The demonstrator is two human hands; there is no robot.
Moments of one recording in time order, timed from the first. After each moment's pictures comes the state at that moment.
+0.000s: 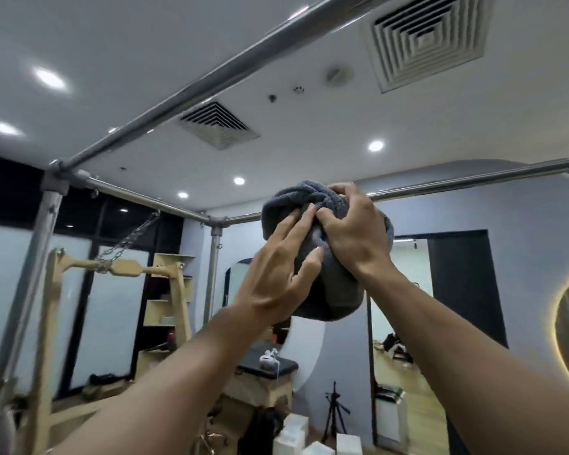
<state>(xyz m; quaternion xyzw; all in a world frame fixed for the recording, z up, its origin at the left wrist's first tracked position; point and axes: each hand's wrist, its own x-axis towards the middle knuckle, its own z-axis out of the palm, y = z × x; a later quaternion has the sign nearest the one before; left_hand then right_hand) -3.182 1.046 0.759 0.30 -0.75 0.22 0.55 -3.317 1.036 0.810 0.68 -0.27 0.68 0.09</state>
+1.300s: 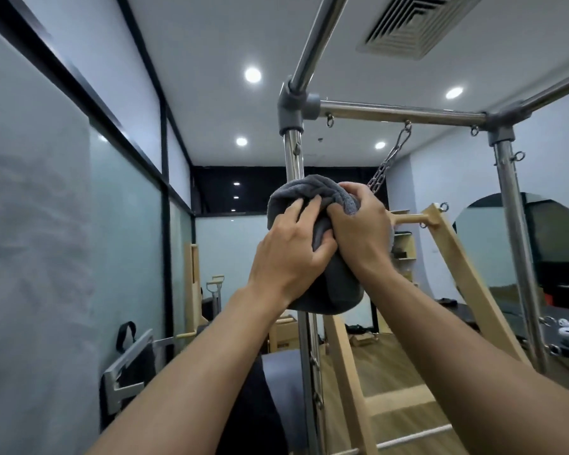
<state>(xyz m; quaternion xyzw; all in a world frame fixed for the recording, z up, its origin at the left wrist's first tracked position) -2.666 0.983 0.715 0.66 -0.52 0.43 0.35 -2.733 0.884 0.730 0.68 -0.05 0.66 -0.33</state>
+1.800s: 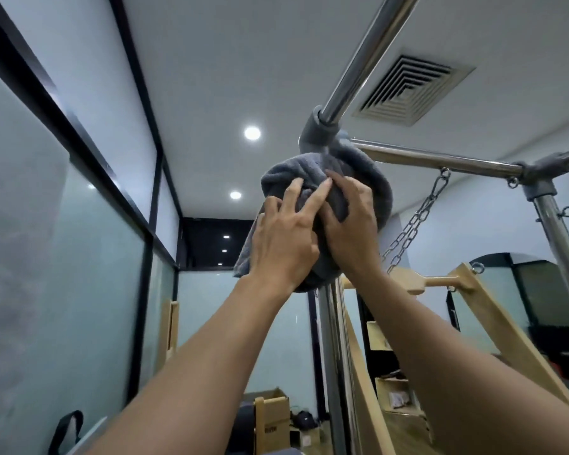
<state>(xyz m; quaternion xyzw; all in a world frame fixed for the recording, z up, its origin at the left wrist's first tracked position) -2.532 0.932 0.821 0.62 -0.45 0.58 0.28 -2.587 0.829 0.828 0.63 0.09 0.74 -0.20</state>
